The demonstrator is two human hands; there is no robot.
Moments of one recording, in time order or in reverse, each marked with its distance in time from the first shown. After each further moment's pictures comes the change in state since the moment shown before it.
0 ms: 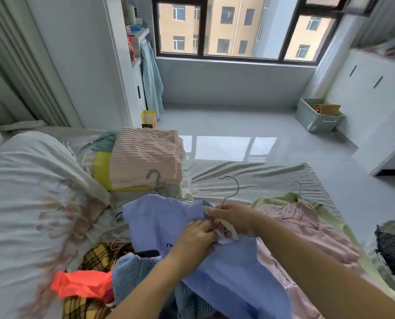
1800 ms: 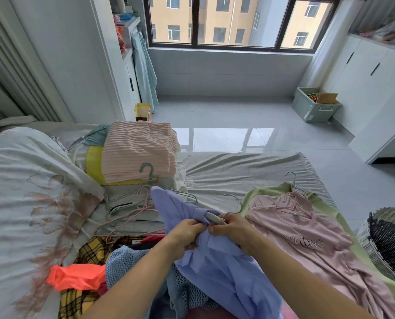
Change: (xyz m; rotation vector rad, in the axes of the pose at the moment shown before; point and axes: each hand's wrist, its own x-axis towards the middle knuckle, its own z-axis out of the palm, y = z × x) left_hand 0.020 0.009 0.013 -1.229 -0.215 -1.072; right_hand -0.005 0.069 0.003 0.161 0.211 -0.013
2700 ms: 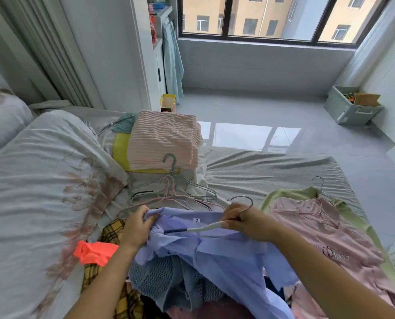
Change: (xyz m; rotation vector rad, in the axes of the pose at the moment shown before) left_hand -0.048 -0.051 -0.125 0.534 0.745 0.322; right_hand 0.008 -0.033 0.001 -0.725 -0.258 -0.436
